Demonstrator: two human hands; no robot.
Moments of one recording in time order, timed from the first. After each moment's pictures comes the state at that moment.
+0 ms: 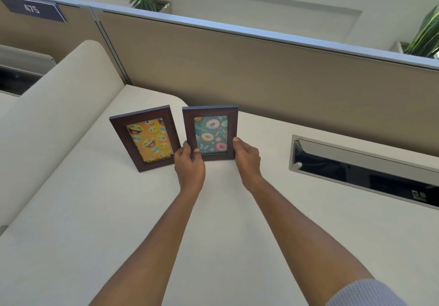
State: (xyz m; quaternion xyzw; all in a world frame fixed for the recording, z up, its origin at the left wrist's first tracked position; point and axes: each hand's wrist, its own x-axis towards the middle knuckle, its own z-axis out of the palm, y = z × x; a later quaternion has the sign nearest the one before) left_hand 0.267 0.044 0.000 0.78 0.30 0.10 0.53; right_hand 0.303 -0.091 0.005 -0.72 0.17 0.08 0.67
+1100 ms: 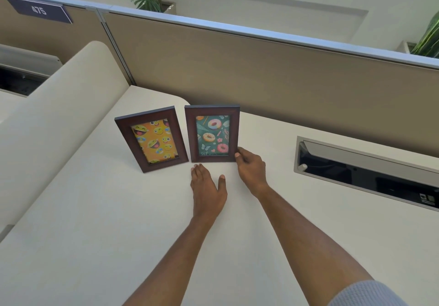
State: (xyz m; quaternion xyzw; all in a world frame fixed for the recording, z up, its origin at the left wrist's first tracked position) left_hand 0.220 0.014 -0.034 0.90 0.20 -0.02 0.39; right_hand 0.294 -0.103 -0.012 -0.84 0.08 0.08 0.53
